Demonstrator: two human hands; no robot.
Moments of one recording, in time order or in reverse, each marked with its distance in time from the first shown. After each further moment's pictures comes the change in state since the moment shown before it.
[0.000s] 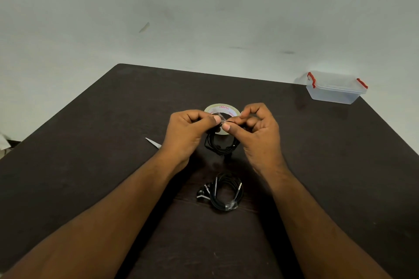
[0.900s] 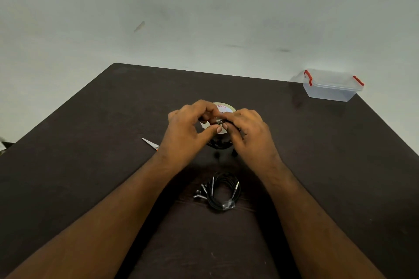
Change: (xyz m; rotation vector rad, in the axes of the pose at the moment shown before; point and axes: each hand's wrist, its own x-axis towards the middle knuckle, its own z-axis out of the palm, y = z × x) left_hand -0.008 0.012 -0.002 0.621 -0.103 0.453; right_hand 0.003 0.000 -0.008 -0.941 -0.142 -0.420
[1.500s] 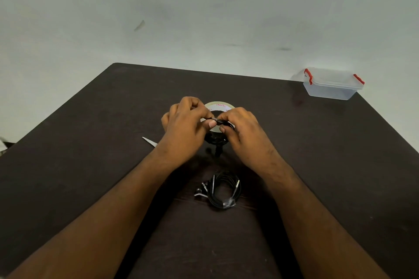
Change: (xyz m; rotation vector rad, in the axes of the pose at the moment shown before) left_hand 0.004 -0.008 0.000 0.379 -0.088 -0.196; right_hand 0.001 -0.004 0.000 0.043 -0.209 0.141
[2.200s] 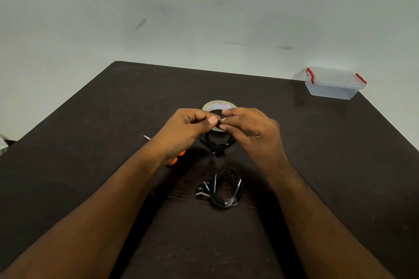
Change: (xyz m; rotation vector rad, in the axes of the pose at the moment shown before) left_hand 0.000 -0.003 -0.014 -0.819 -0.338 -0.154; right_hand -0.002 0.006 -0.002 0.146 0.382 -0.294
